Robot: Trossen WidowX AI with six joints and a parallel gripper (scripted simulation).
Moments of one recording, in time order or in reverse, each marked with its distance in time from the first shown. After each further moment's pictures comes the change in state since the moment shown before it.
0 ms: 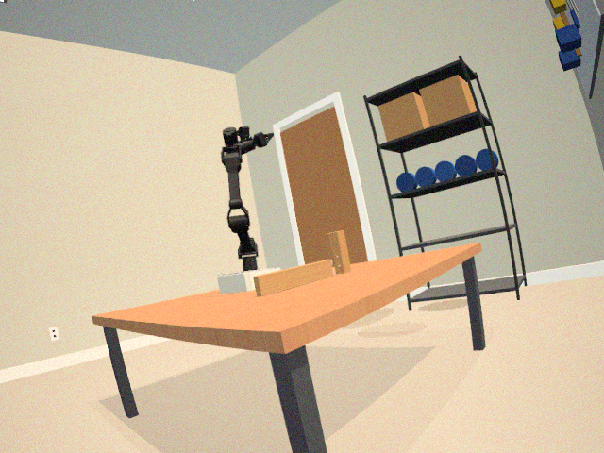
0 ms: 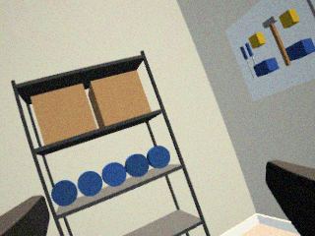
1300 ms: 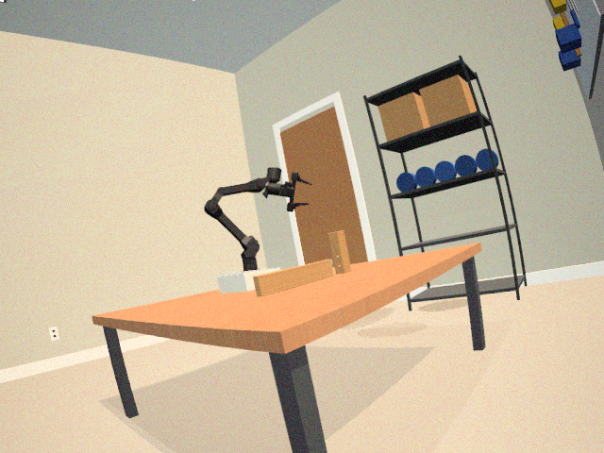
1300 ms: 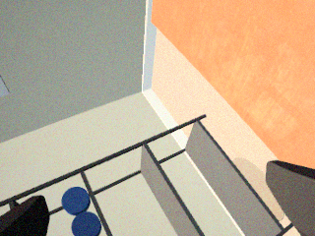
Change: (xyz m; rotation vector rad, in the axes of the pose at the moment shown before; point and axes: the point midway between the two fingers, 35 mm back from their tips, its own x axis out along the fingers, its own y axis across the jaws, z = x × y) arm 0.114 0.039 -0.309 1.435 -0.077 -0.929
